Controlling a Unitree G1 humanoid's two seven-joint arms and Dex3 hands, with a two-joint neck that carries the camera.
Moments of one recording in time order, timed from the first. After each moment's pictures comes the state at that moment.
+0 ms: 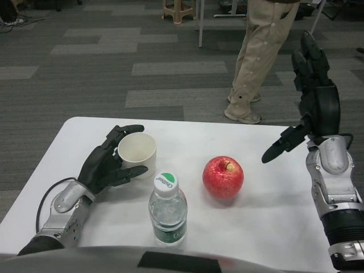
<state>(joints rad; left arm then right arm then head) -0.04 0.26 -0.09 0.53 -0.43 -0.60 -0.45 -0.31 -0.41 0.03 0.28 0.28 -0.56 0.00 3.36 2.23</state>
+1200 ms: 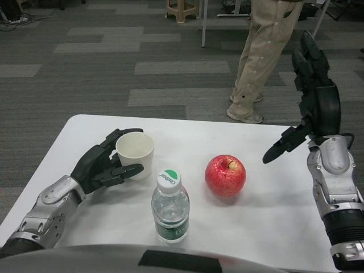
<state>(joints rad) 0.05 0.33 -0.03 0.21 -0.41 -0.17 -0.45 -0.31 -0.42 0.04 0.28 0.28 -0.56 0.00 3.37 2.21</state>
